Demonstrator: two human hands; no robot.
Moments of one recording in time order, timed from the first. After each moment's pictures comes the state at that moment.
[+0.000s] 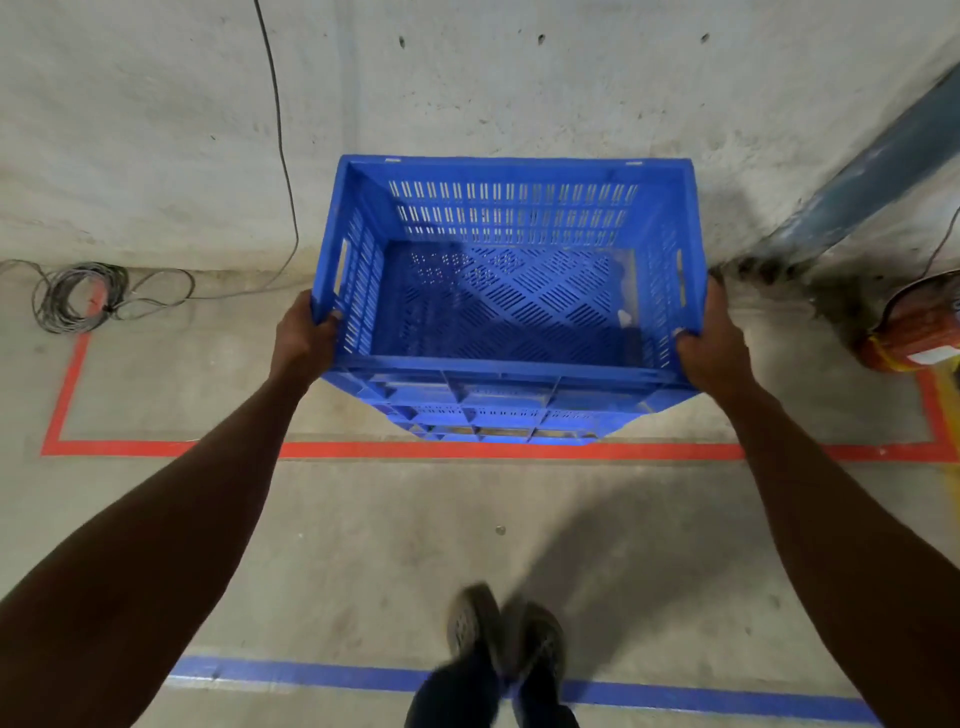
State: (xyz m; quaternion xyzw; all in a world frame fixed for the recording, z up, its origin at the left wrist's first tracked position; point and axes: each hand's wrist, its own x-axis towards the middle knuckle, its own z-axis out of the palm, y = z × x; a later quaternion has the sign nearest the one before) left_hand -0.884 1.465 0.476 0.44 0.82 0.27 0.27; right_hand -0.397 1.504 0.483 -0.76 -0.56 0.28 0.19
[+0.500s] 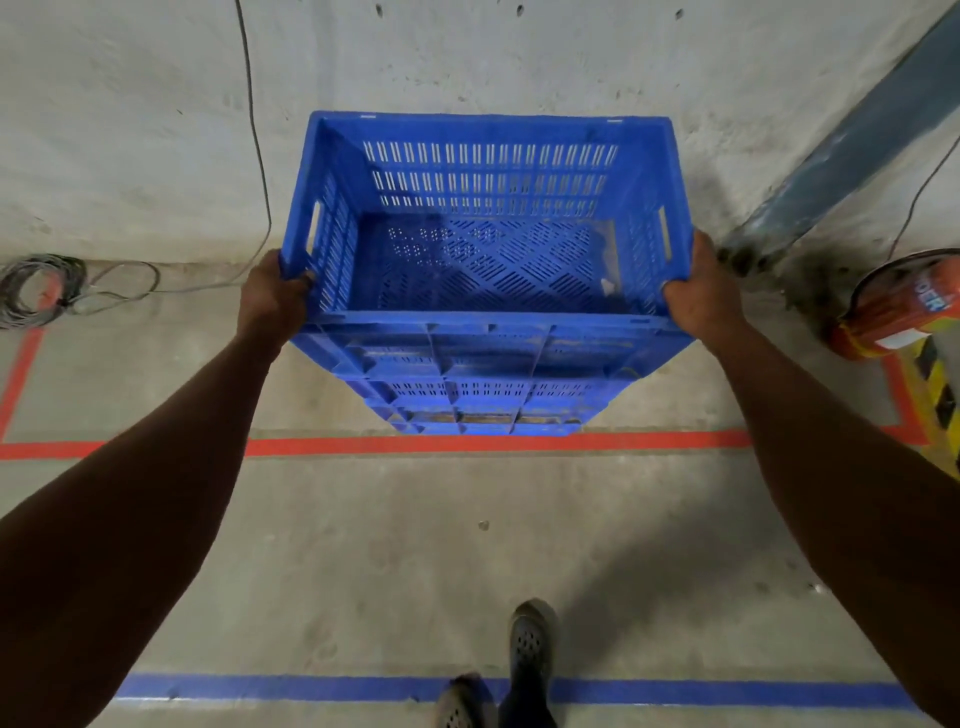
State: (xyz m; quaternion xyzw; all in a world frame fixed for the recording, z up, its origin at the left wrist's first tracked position) left_hand -0.884 1.462 0.462 0.44 0.80 0.33 0.25; right_hand -0.395 1.513 0.476 -0.75 -0.59 0.24 0.20
